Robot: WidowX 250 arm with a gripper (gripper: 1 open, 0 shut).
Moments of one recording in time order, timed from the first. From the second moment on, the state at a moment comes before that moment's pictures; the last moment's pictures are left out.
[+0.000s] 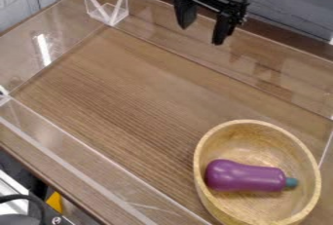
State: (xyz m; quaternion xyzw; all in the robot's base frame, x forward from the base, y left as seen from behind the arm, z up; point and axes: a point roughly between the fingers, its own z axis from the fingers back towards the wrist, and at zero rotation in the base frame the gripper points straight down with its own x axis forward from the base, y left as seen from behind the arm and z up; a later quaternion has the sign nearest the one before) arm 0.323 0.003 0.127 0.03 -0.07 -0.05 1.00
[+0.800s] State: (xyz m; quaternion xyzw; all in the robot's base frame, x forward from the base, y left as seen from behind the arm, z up) arm 0.314 0.012 0.136 0.03 -0.08 -0.03 1.00
